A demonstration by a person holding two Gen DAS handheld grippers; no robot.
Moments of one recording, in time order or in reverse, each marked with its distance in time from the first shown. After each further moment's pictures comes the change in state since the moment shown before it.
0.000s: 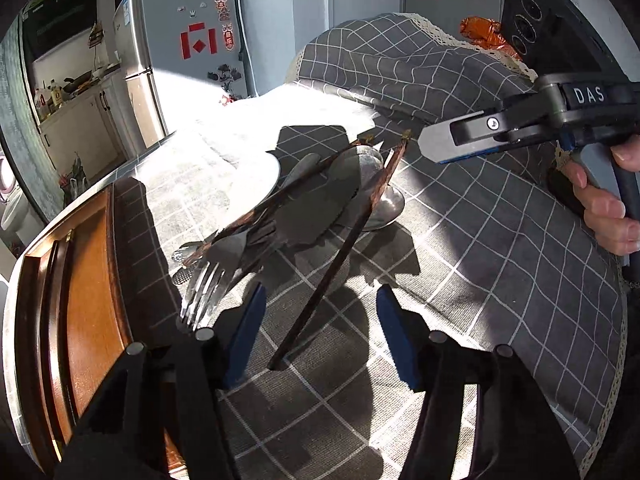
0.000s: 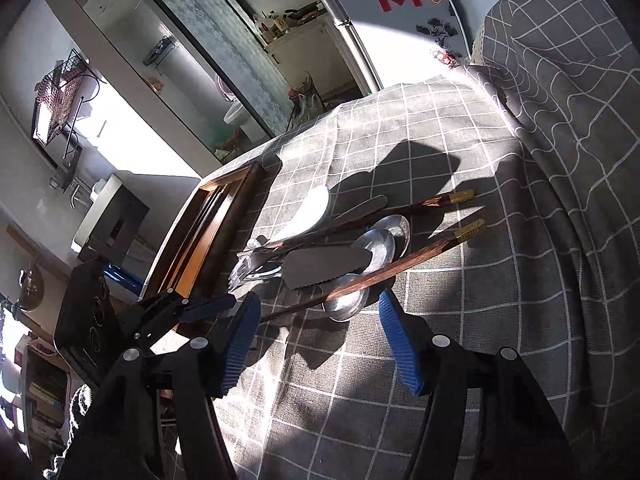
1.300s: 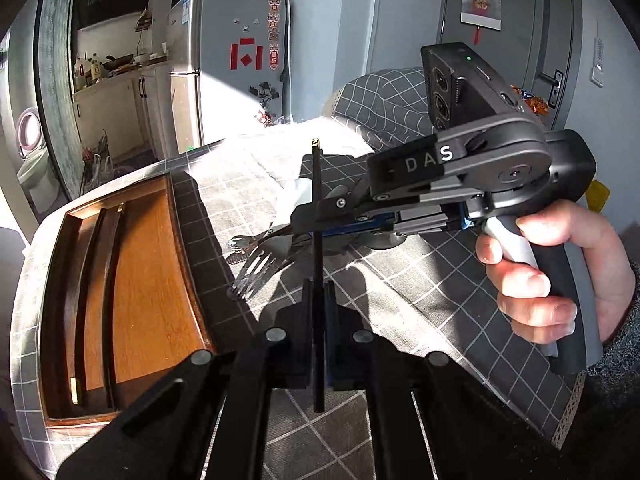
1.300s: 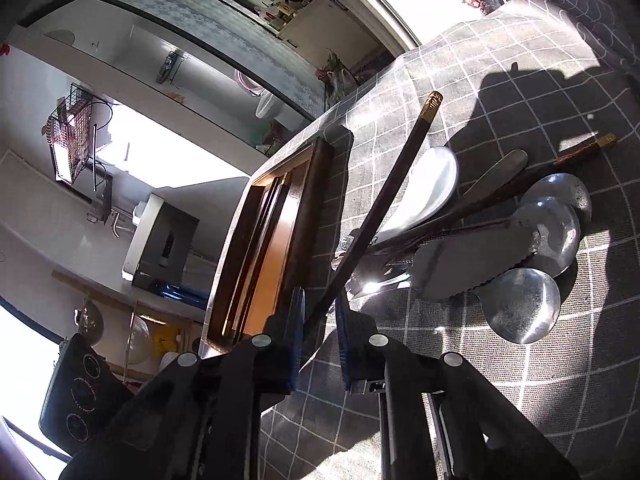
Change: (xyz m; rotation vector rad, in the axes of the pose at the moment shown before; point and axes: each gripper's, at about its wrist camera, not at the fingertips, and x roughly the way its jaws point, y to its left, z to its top) left arm -0.077 0.018 -0.020 -0.178 -0.116 0.043; right arm 0.079 0.076 0.019 0.145 0.091 0.229
